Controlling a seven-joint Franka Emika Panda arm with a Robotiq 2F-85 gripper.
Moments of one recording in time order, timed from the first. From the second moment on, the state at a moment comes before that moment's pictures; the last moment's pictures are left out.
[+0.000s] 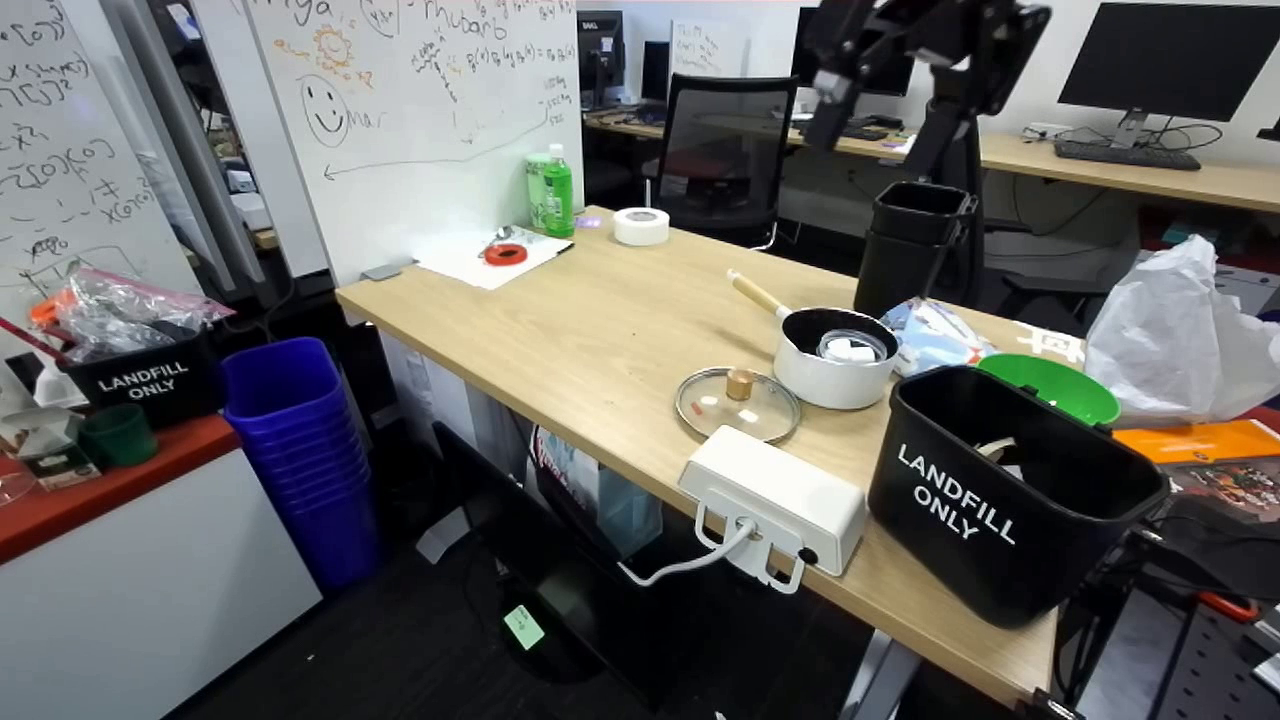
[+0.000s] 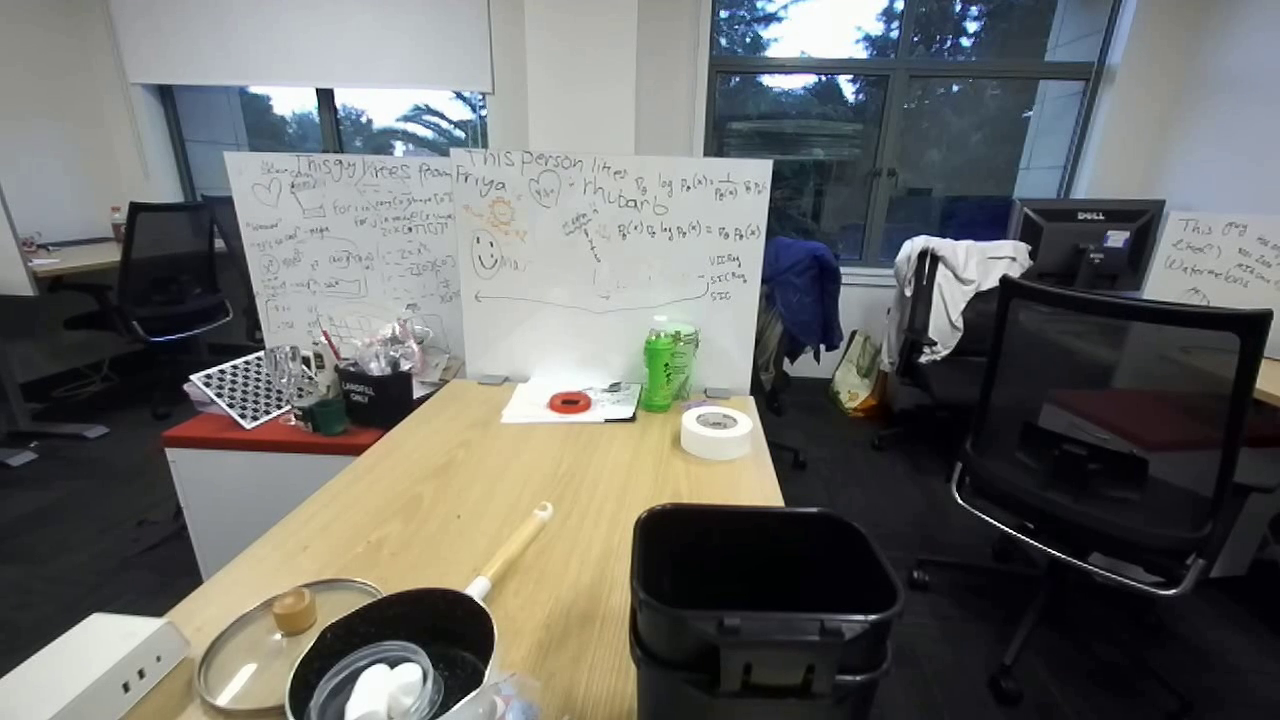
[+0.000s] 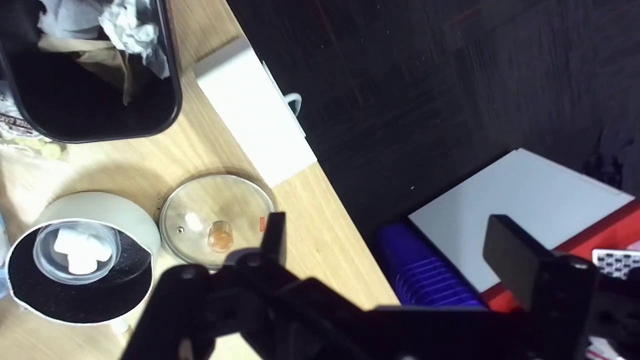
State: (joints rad) arm 0.12 -0.42 0.18 -2.37 0.26 2.16 0.43
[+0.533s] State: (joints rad) arm 0.10 -0.28 0.20 -2.30 0.22 2.21 0.57
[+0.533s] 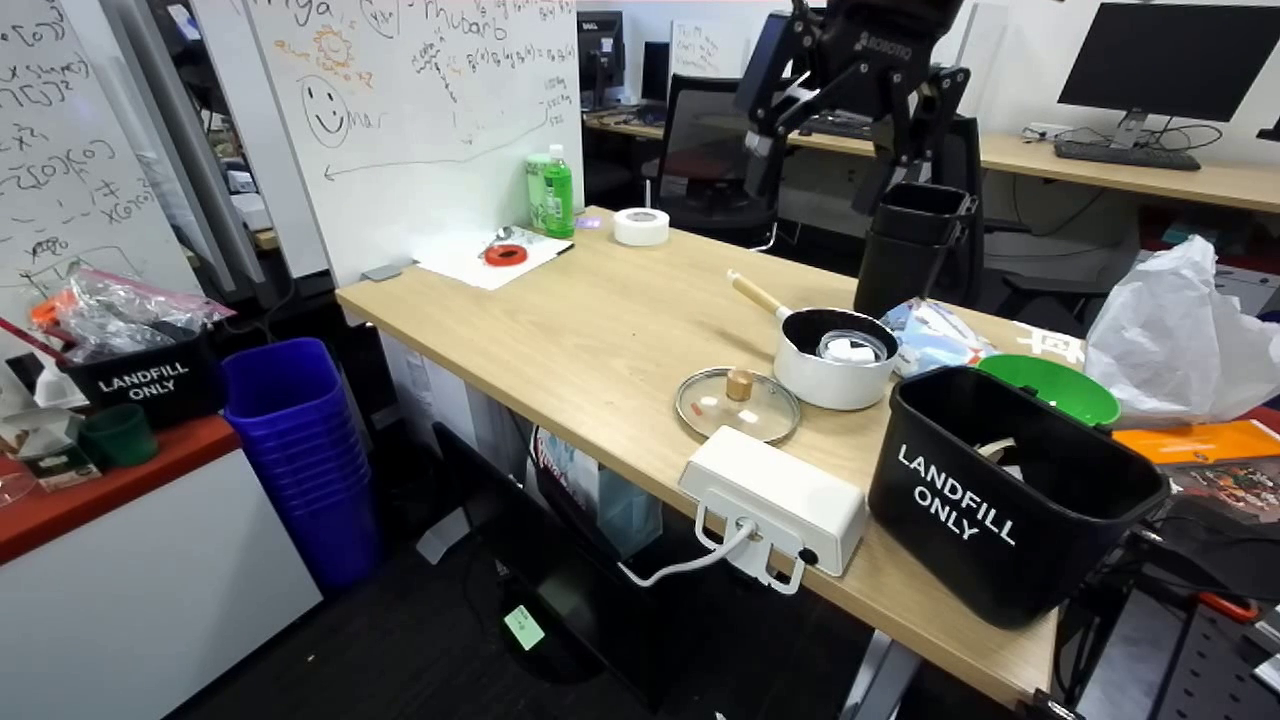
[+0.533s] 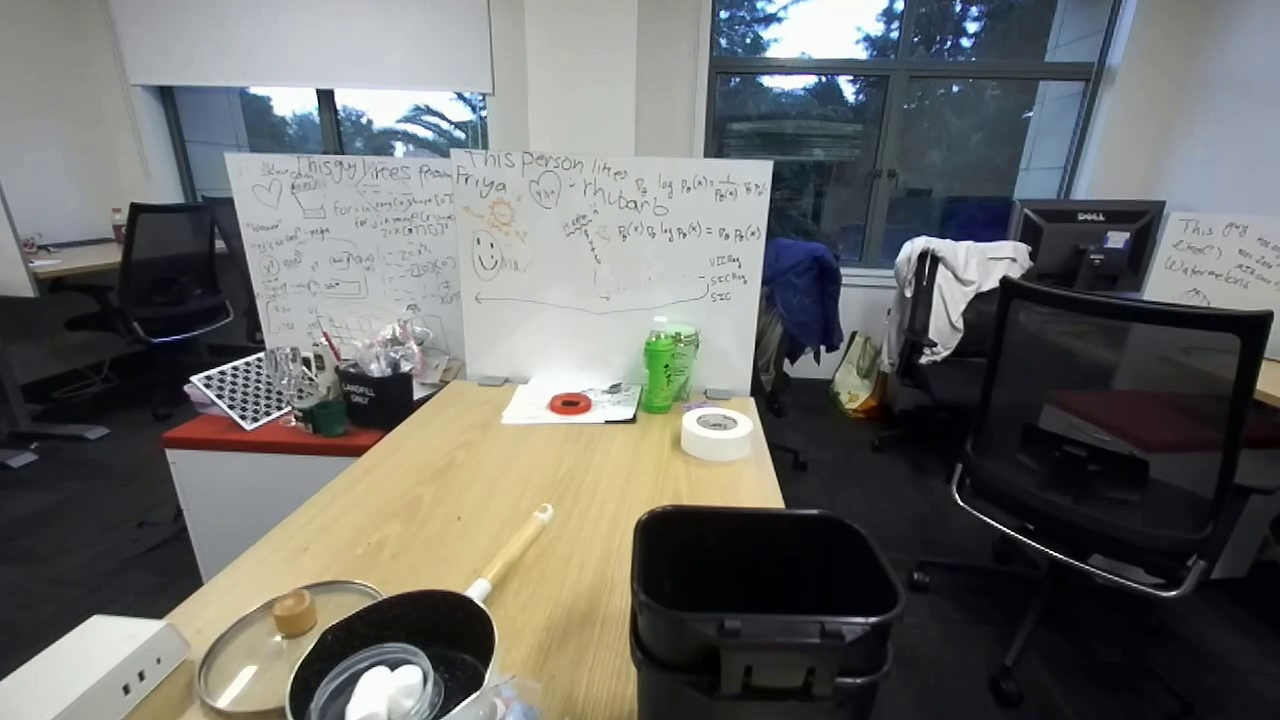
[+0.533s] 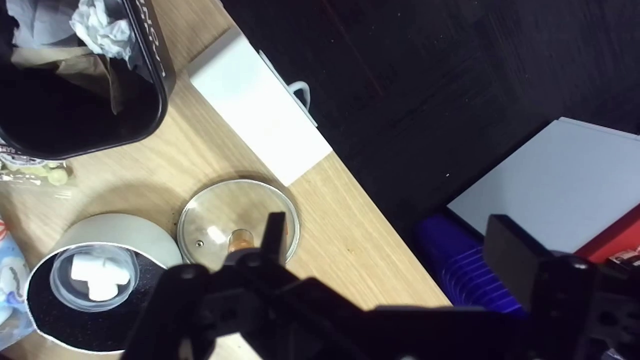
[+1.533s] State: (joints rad) arm 0.08 -0.11 0.19 -2.23 0.15 2.36 0.98
